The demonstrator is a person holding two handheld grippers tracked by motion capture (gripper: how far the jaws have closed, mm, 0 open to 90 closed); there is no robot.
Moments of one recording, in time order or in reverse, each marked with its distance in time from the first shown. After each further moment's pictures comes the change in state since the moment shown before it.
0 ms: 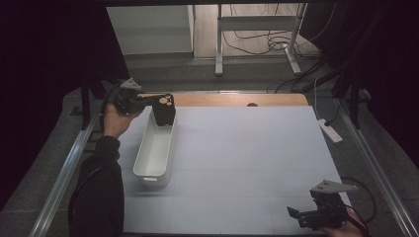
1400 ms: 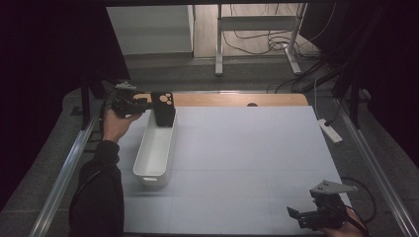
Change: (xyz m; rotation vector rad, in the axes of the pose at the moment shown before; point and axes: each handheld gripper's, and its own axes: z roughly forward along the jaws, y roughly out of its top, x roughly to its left) left arm 0.009 -0.018 0.005 0.002 -0.028 -0.209; right arm 0.001 0.000 -0.001 -0.006 -0.004 -0.015
